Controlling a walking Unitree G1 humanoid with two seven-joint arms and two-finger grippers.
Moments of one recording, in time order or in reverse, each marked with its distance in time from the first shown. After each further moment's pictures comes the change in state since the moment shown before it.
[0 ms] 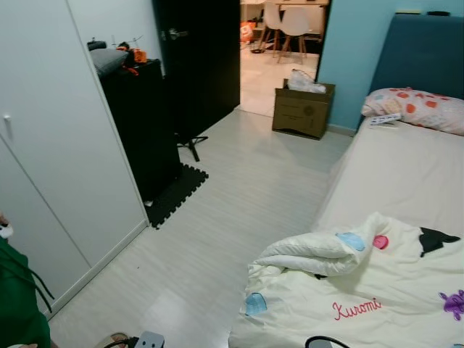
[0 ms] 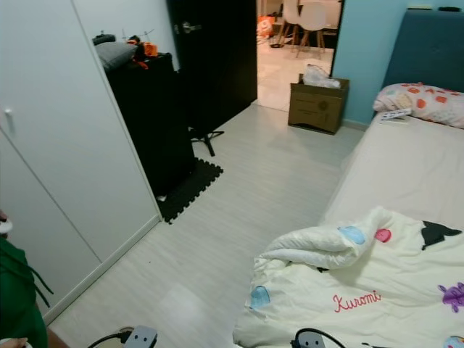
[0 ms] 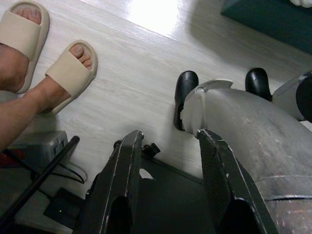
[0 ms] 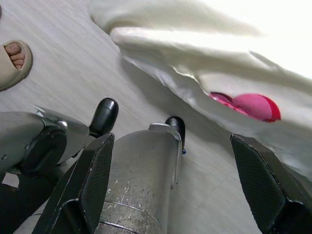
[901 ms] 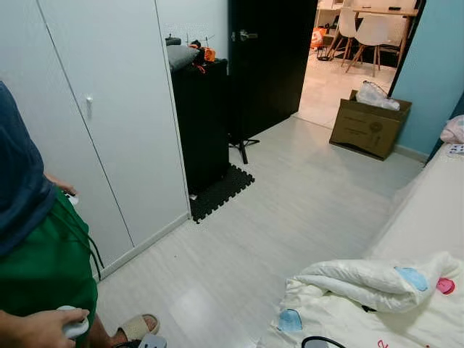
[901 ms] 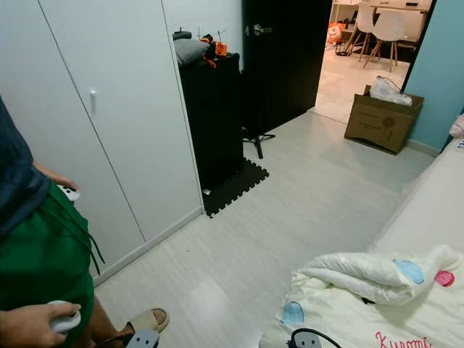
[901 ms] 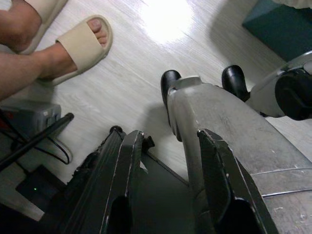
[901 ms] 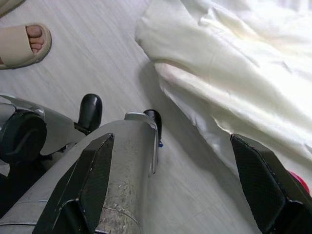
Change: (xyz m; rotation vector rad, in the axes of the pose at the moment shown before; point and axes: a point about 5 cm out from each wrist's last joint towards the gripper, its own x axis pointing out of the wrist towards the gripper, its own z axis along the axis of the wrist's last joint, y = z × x) left arm 0.001 -0.004 -0.001 0.004 0.001 -0.004; right arm -0.001 -0.001 -0.002 -0.028 0.007 -0.015
